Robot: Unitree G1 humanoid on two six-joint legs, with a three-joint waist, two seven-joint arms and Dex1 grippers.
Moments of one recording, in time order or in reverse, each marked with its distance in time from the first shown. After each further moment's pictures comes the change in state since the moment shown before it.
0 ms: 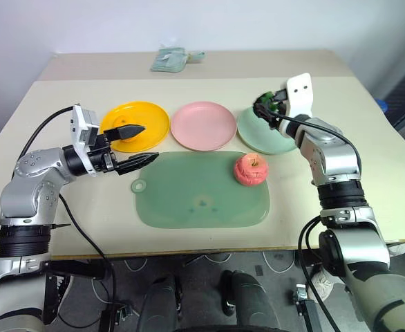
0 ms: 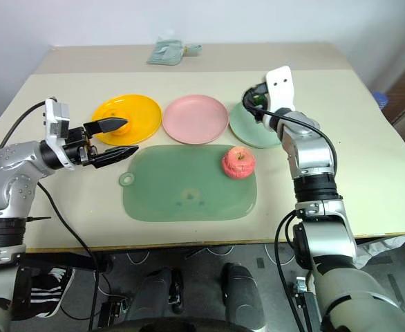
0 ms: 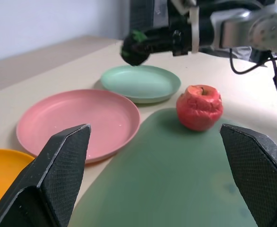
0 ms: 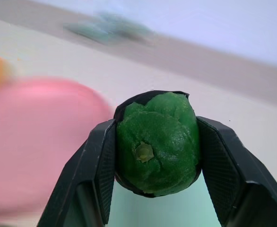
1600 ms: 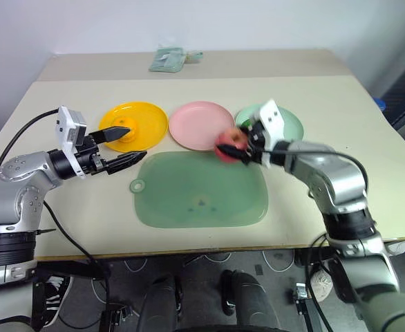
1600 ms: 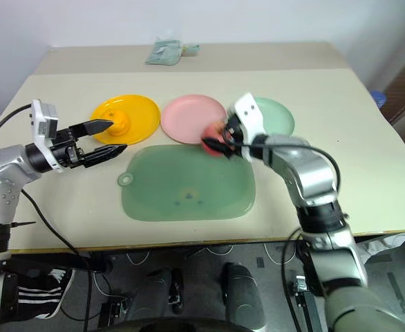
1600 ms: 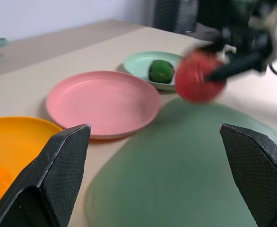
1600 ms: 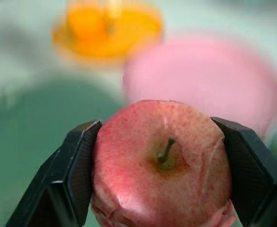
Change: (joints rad) left arm 0.058 0.045 0.049 -0.059 -0.032 0.090 0.118; right arm 0.078 0.042 0.151 -0.503 0.187 0.286 0.248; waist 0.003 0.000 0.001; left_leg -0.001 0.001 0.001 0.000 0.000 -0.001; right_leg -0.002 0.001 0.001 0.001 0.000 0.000
